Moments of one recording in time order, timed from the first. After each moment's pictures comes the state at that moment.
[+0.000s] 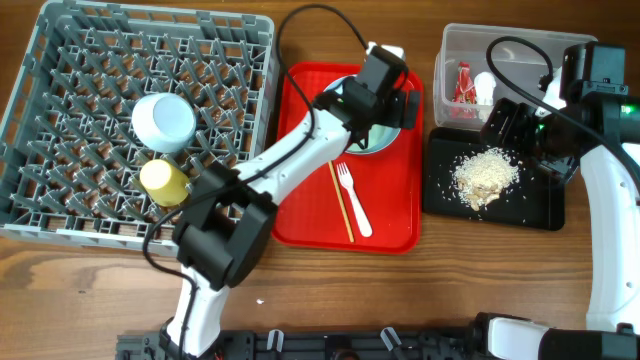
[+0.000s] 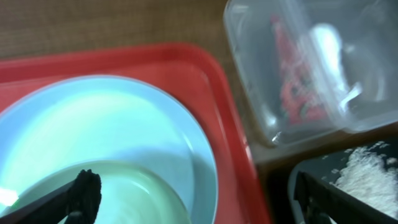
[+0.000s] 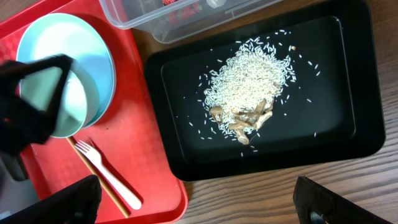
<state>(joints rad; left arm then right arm) -0.69 2.13 1.67 -0.35 -0.01 -0.39 -0.13 1.45 1.48 -1.28 -0.10 0.31</state>
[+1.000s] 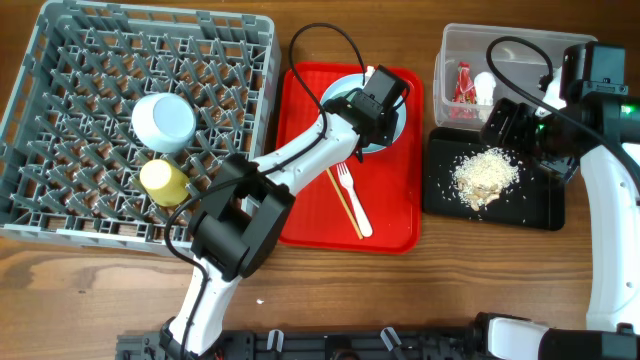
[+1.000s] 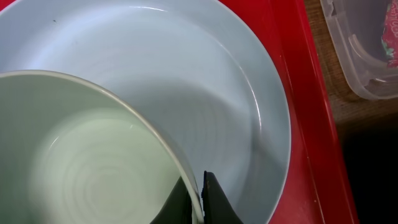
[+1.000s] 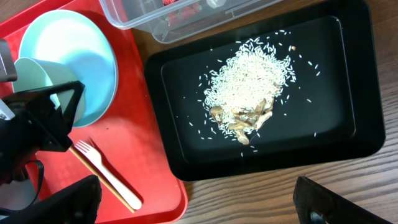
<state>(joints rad) -0.71 2.22 1.68 -0.48 -0.07 -0.38 -0.13 1.45 1.48 -1.28 -0.10 0.31</state>
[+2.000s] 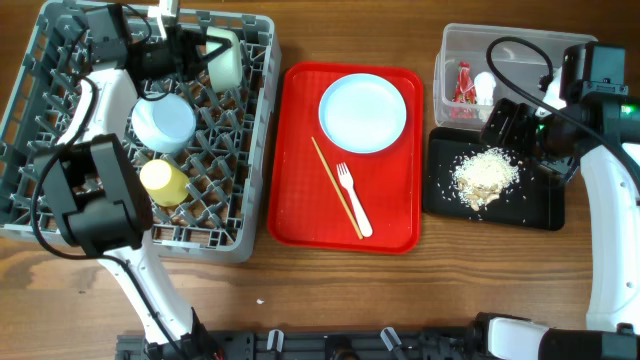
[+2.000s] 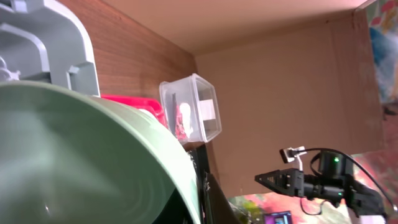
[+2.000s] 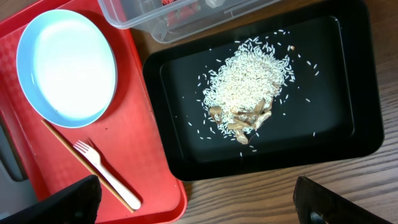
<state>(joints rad) 0.20 2.19 1.68 -0.30 1.38 -0.48 -0.13 1.45 1.48 -1.28 -0.10 0.31</state>
